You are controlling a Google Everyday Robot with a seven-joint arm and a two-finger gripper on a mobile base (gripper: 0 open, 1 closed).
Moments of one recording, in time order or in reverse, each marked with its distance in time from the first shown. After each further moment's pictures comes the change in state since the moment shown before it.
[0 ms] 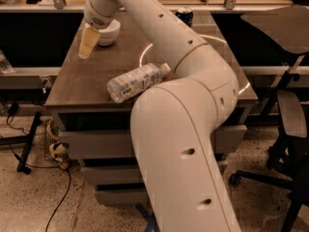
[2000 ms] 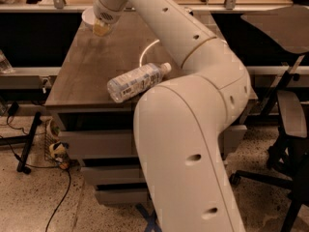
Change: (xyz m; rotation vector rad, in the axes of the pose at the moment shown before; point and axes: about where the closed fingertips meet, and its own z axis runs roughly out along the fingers) arm 0.028 -0.015 -0.028 0.064 0.116 0.018
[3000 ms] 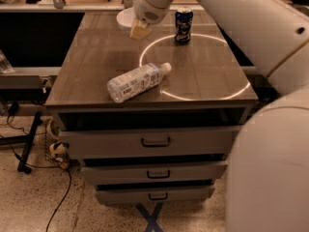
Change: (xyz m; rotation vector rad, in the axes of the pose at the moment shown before) arm 0.087 0.049 -0.126 0.004 0.093 -0.034
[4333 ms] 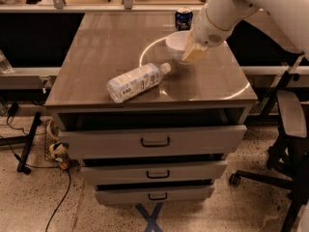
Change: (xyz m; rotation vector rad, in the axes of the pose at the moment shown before) arm 0.145 0.058 -0.051 -0.097 0.059 0.020
